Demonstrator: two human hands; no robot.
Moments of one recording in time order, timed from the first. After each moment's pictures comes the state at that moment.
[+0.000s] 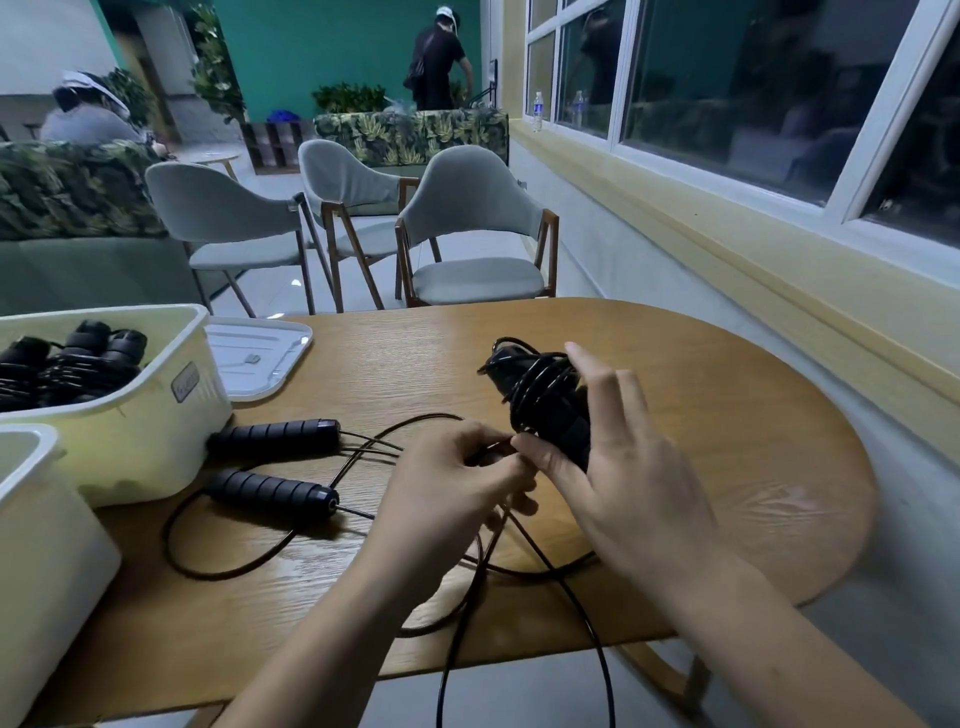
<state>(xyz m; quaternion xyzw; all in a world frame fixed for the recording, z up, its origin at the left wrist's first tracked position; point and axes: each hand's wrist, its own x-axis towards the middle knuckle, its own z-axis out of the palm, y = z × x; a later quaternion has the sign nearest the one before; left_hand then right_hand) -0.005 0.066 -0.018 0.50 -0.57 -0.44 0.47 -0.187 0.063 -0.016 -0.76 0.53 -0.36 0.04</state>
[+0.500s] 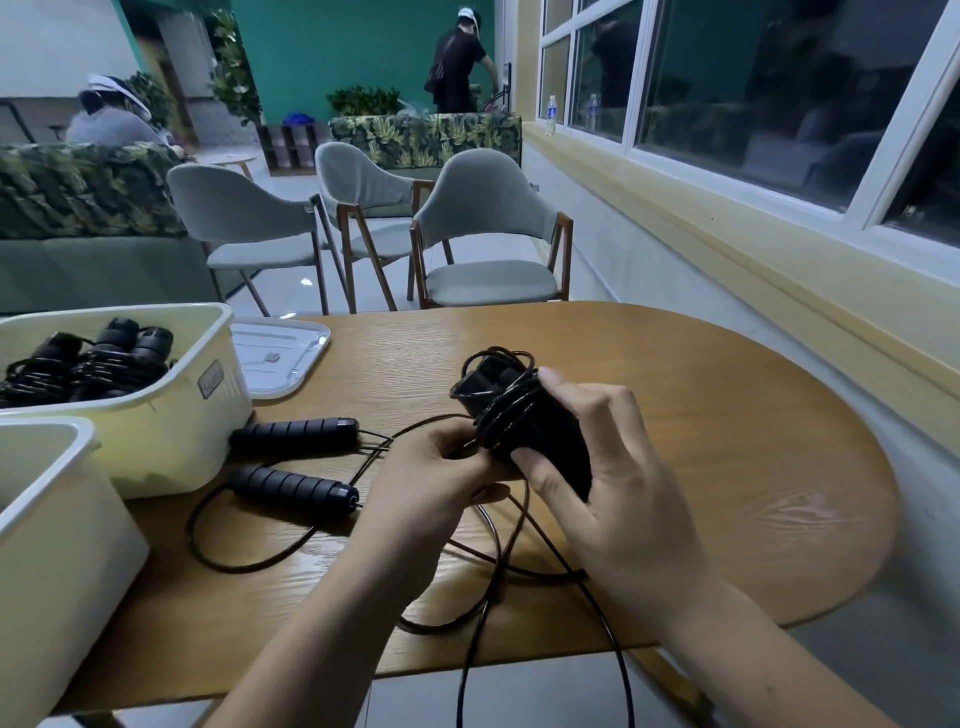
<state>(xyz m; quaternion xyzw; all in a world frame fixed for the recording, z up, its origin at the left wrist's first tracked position) 0.017 0.066 -0.017 0.48 -0.48 -0.52 0.51 -0.167 0.070 -0.029 -0.76 0.47 -0.45 0.09</state>
